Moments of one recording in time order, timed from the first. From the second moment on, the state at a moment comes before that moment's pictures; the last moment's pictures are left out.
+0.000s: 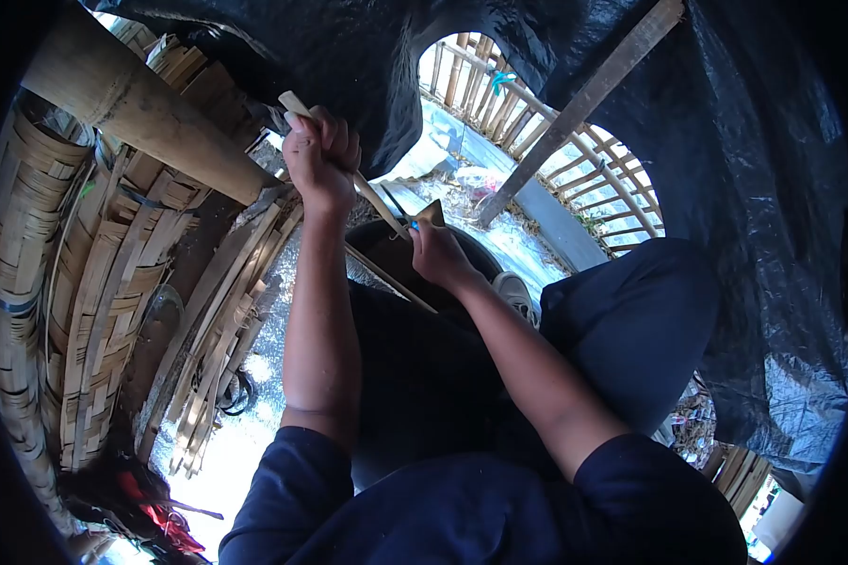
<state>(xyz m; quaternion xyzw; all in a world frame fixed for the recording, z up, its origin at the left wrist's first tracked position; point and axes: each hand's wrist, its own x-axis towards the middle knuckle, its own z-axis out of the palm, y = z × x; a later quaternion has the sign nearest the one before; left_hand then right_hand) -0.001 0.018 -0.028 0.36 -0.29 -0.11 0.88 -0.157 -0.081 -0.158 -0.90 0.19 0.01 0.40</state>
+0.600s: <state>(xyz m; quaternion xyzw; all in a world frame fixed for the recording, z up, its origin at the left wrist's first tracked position) -0.019 -0.001 -0.026 0.38 -0.24 -0.05 0.89 -0.164 -0.086 -0.166 -0.88 0.22 -0.01 0.41</state>
